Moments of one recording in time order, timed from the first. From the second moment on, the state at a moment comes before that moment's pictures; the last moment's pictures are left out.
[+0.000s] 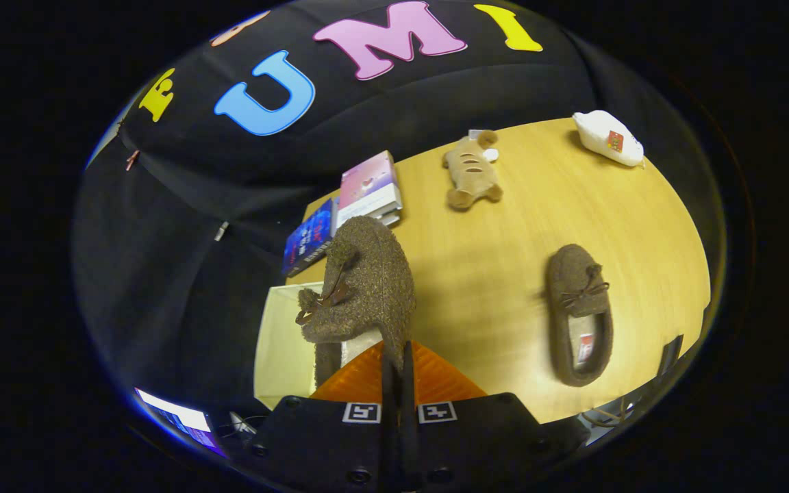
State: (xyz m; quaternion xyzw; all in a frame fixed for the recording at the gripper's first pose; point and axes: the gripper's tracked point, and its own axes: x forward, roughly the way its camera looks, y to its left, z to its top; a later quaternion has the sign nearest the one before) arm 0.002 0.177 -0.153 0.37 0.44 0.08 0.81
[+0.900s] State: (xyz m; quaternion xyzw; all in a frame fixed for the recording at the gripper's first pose) arm 0.012 0.408 -0.208 0.46 0.55 0.02 0.70
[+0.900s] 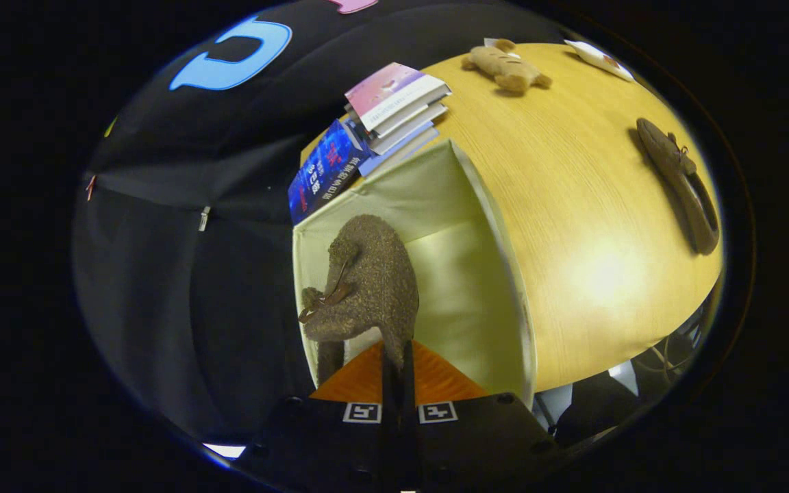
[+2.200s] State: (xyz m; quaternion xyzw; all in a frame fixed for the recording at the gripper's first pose) arm -0.022 0.187 -0.145 0.27 0.39 0.13 0.87
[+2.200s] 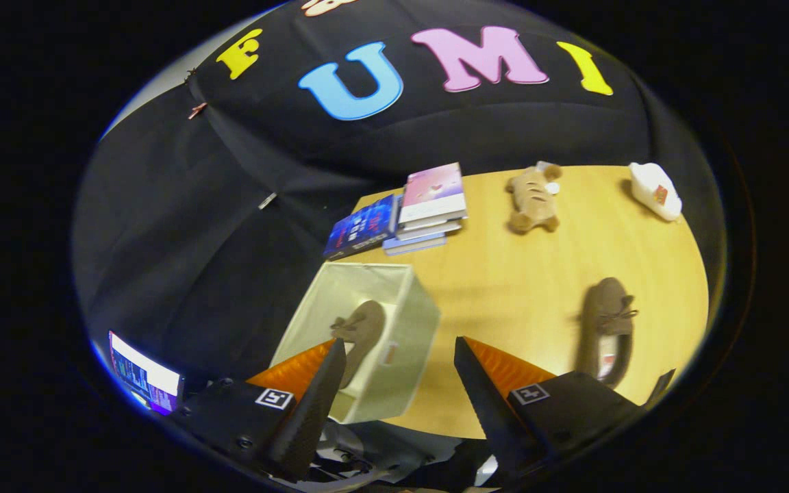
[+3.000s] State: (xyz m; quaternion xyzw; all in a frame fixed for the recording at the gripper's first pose) arm -0.064 -0.024 -0.368 0.16 0.52 -0.02 0.84
